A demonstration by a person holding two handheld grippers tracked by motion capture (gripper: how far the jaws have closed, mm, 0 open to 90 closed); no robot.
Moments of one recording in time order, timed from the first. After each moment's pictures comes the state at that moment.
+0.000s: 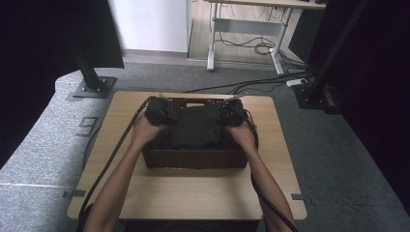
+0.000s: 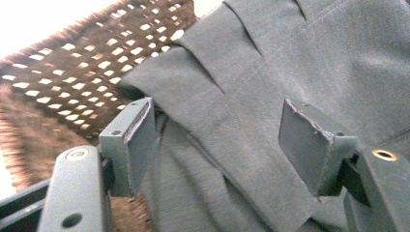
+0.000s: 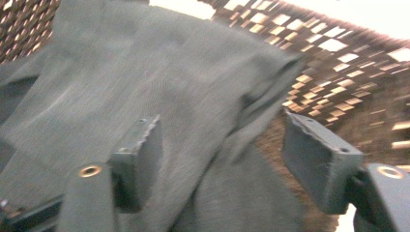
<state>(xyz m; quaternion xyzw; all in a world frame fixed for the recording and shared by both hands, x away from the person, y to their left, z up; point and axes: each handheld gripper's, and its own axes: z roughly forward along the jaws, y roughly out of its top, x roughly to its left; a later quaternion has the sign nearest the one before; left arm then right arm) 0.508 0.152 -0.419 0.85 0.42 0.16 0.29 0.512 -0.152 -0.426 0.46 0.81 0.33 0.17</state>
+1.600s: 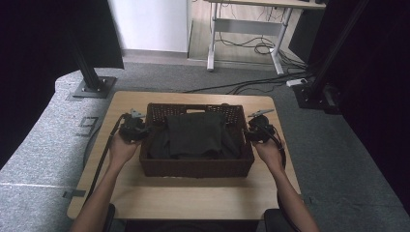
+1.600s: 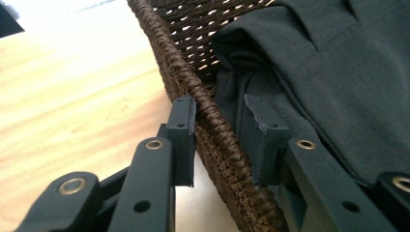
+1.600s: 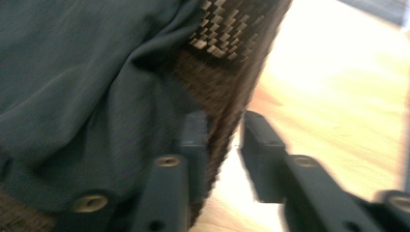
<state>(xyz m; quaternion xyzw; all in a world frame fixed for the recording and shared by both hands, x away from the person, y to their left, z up) 0.434 0.219 -0.445 0.79 0.48 0.23 0.31 0.442 -0.222 -0.420 0.47 0.81 0.27 0.22</state>
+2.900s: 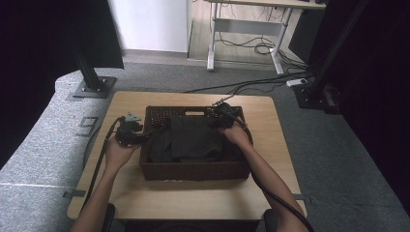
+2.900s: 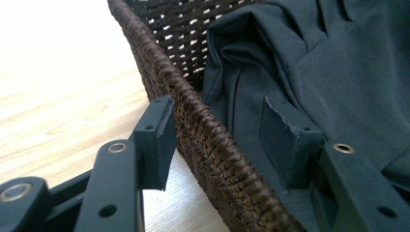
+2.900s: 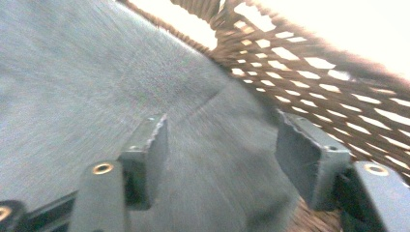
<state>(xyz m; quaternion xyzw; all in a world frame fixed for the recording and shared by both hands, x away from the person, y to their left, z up) 0.427 0.230 -0.443 0.79 0.46 0.20 0.35 0.528 -0.122 -0.452 0.41 0.85 0.30 0.16</state>
